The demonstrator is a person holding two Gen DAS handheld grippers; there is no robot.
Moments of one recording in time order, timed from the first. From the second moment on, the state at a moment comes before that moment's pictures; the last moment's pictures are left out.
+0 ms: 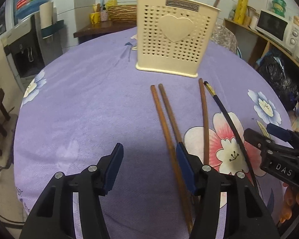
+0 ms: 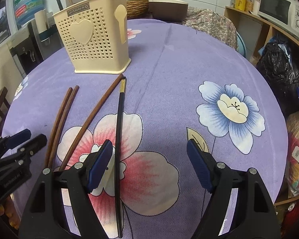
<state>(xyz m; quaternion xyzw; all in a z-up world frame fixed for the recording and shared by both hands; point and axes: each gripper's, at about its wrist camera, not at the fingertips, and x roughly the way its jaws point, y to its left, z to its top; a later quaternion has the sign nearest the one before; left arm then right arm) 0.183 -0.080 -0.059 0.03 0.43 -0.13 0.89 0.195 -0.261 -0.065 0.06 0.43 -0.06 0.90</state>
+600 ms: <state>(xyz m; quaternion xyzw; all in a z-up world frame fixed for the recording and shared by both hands) 0.207 -0.060 -0.064 0.05 0.45 -0.10 0.89 0.209 -0.266 -0.064 0.06 0.43 -0.04 0.90</state>
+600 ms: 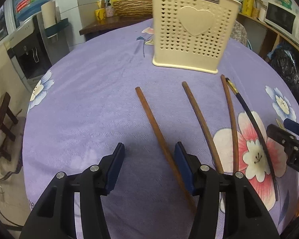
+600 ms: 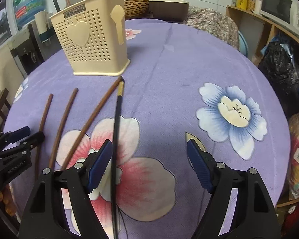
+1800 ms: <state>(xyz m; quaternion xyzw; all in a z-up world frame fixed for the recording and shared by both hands) 0.272 -0.079 -0.065 0.04 0.45 -0.07 0.89 0.304 -0.232 -0.071 0.02 0.45 -0.01 0.89</state>
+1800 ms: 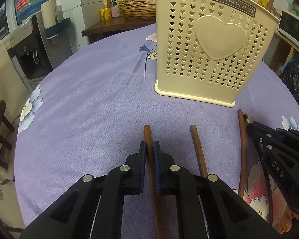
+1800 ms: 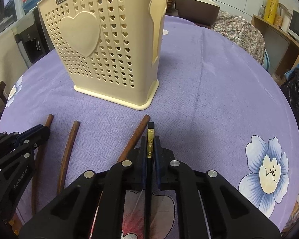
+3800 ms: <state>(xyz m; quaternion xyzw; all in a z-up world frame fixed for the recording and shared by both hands) 0.231 -0.041 0.212 -0.06 0.18 -0.17 0.97 0.215 -0.252 0.220 0.05 0.16 0.09 0.98</state>
